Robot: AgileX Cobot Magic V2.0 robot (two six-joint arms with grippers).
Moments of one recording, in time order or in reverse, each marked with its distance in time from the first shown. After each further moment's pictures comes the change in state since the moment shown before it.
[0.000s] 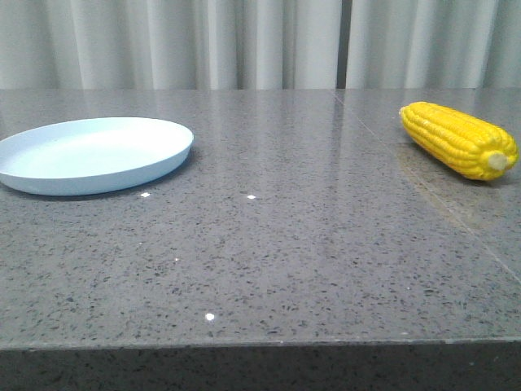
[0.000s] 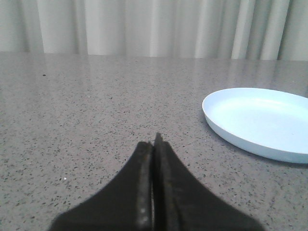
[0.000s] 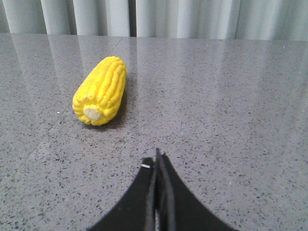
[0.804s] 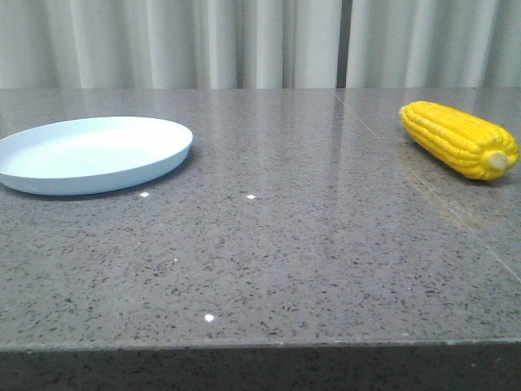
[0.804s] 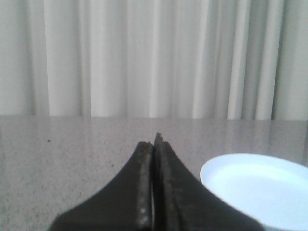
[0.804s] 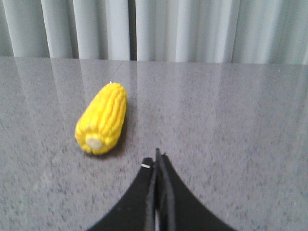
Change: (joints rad) left arm 0.000 0.000 -0.038 0.013 -0.190 0.000; right arm 0.000 0.000 -0.067 0.000 -0.016 0.000
